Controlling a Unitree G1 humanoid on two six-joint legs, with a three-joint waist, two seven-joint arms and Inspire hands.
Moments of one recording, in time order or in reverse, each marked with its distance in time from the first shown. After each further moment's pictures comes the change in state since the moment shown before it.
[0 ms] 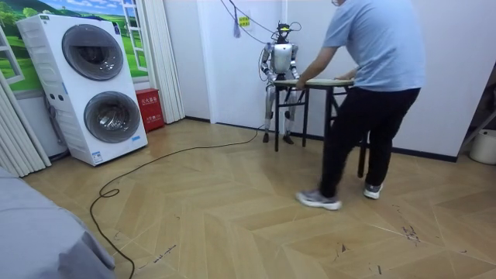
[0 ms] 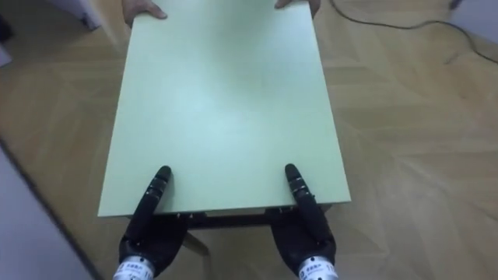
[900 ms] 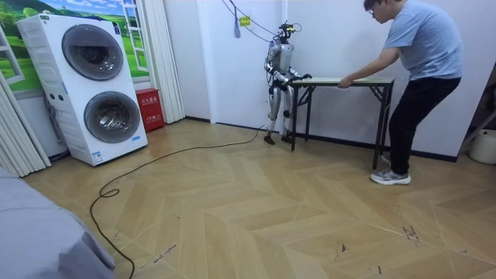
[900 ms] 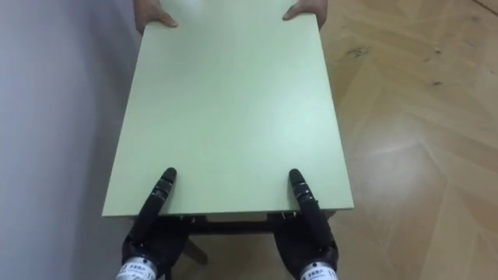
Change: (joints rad) left arm -0.003 0.008 -0.019 0.000 0.019 -0.001 0.040; right arm 0.028 -0.009 0.003 -0.011 0.011 -0.008 -0.029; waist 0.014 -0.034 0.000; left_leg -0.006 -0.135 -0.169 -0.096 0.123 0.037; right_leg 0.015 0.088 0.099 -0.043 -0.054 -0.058
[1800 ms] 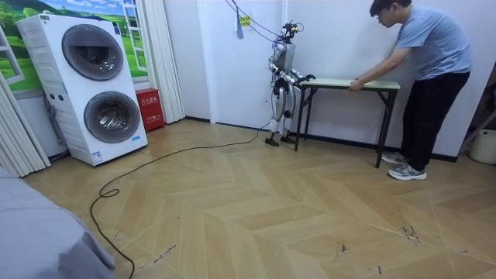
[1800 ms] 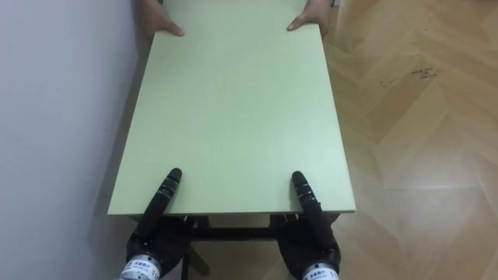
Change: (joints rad) left arm -0.021 0.005 -0.016 0.004 0.002 0.017 0.069; right arm 0.000 -0.005 -0.004 0.001 0.007 0.000 -0.048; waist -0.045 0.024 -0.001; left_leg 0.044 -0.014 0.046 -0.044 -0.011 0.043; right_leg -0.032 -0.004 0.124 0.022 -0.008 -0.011
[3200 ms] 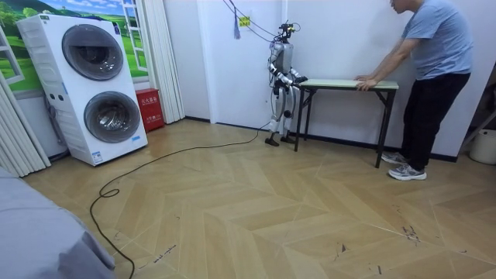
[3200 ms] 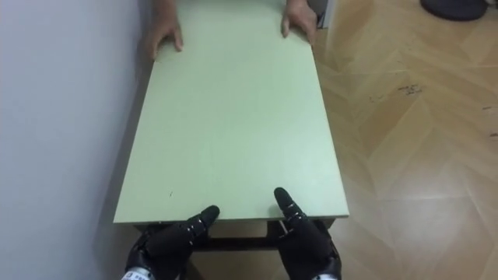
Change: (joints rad) left arm -0.011 0.082 -0.002 0.106 0.218 0.087 -0.131; right arm -0.031 -0.016 -0.028 0.179 -0.119 0.054 0.231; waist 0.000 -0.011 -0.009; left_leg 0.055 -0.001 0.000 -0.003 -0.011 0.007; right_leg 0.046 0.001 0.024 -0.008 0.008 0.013
